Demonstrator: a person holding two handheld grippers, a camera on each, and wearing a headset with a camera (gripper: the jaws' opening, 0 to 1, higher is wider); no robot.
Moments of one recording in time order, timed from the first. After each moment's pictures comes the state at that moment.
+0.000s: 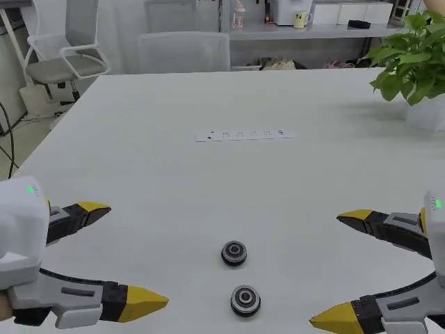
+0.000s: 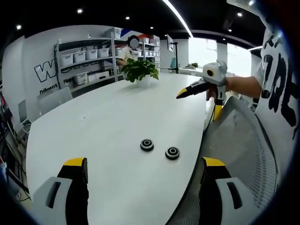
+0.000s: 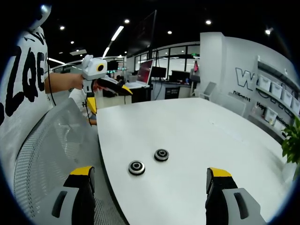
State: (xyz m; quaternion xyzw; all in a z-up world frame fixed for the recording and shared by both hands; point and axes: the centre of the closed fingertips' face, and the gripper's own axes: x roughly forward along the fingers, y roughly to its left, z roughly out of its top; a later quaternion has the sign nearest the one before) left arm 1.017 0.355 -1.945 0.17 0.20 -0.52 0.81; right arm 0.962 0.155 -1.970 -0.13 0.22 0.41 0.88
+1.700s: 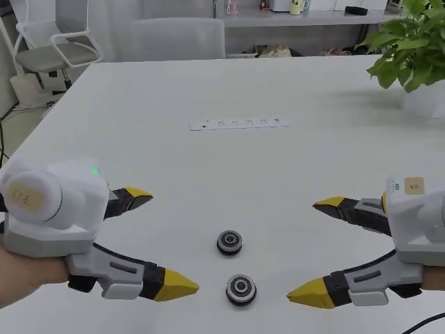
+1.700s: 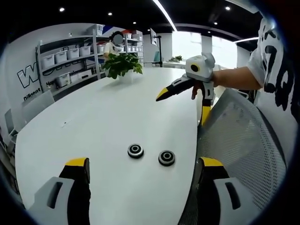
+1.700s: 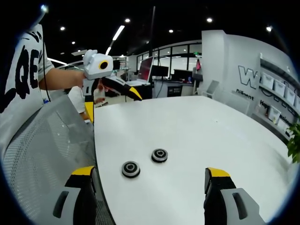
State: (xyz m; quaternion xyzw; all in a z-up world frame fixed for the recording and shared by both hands) left arm 1.023 0.304 -1.968 0.20 0.21 -0.58 0.76; right arm 0.987 0.164 -1.992 -0.13 0.22 0.42 0.87
